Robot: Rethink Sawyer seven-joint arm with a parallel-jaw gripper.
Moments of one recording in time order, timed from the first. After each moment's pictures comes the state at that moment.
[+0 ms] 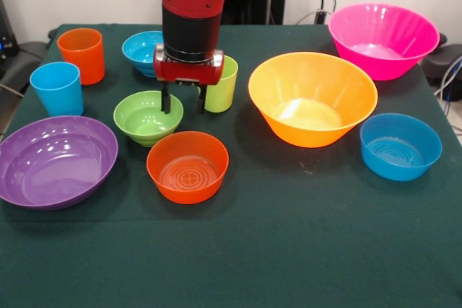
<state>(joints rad) -0.37 -0.44 -0.02 1.64 -0.22 0.31 1.57</state>
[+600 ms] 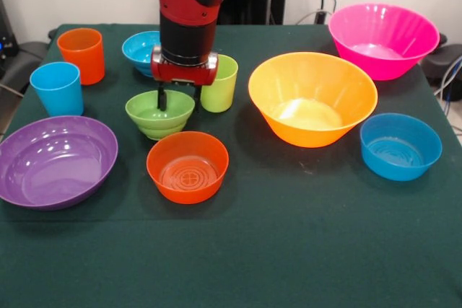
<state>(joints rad) -0.36 -0.40 -0.06 1.64 -0.22 0.31 1.57</state>
